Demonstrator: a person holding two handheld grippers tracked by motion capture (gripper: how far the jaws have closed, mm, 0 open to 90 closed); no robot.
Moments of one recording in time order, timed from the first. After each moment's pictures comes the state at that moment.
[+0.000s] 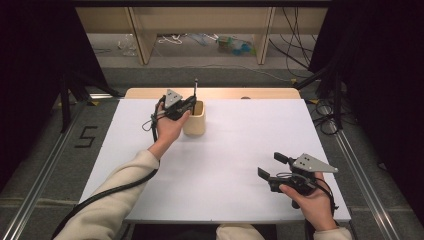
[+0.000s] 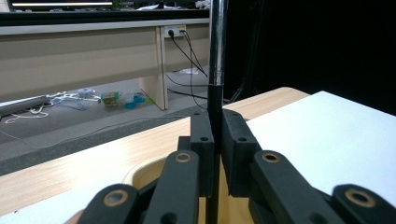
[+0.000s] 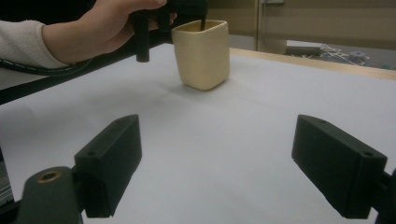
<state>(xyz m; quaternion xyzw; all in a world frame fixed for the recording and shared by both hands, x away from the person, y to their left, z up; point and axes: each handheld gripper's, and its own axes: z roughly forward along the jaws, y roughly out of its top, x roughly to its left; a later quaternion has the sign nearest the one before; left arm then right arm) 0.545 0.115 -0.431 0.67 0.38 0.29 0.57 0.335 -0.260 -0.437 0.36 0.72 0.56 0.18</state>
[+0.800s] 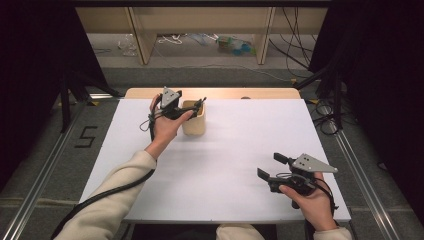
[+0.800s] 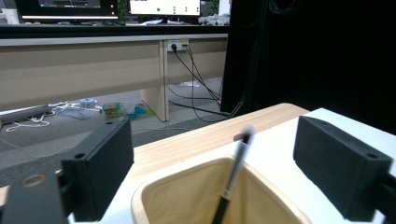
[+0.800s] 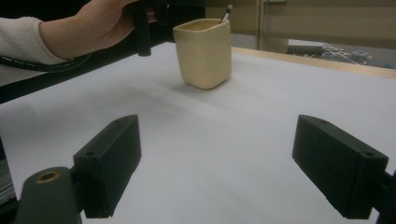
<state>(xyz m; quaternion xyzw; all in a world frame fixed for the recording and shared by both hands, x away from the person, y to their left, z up) 0.544 0.120 -0.425 0.65 0.38 0.30 0.59 0.335 -0.259 -0.437 0.35 0.72 0.57 0.18</state>
